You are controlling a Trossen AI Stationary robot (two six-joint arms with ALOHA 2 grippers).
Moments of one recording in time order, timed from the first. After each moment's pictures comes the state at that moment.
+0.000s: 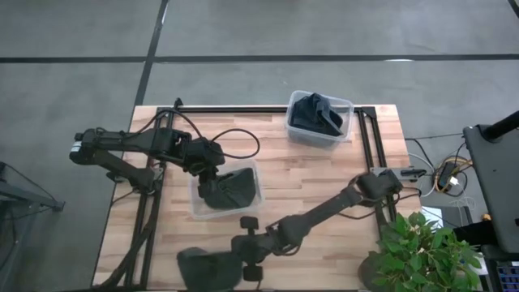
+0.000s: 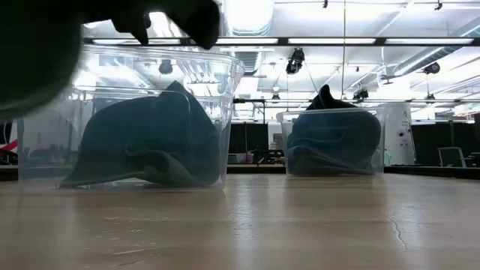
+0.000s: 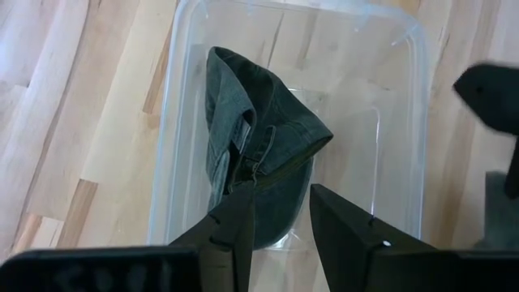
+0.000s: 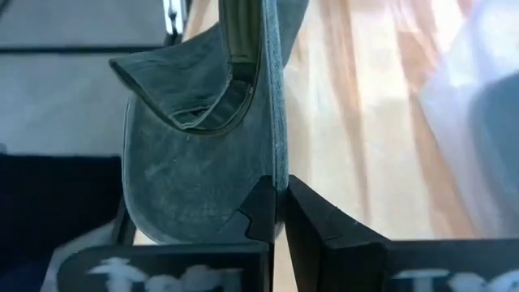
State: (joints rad) left arm -0.08 1.29 1.39 -1.18 -0.05 -0.37; right arm 0.47 2.27 1.94 -0.44 0.18 0.38
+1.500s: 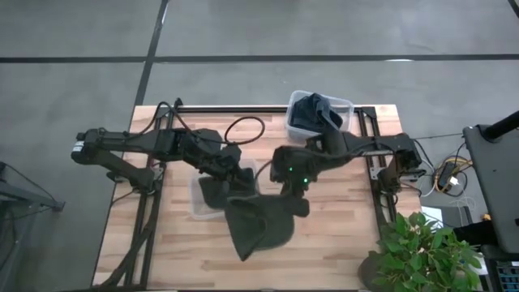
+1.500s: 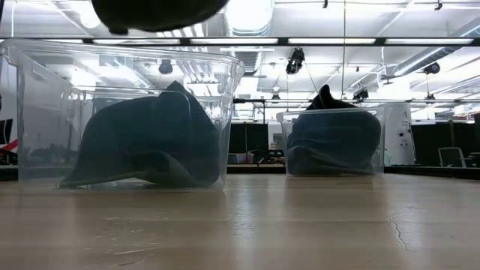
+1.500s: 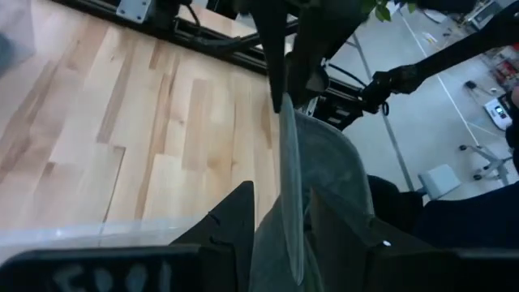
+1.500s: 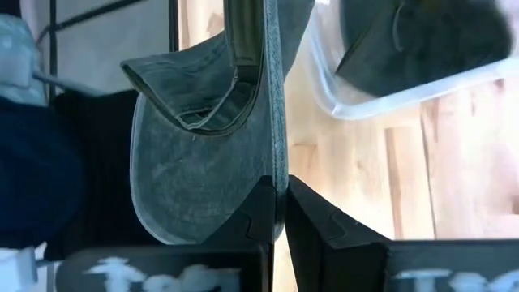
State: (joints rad) left arm -0.08 1.31 1.39 -0.56 0.24 -0.40; right arm 0.16 1.81 2.04 -1.26 -0.26 0.39
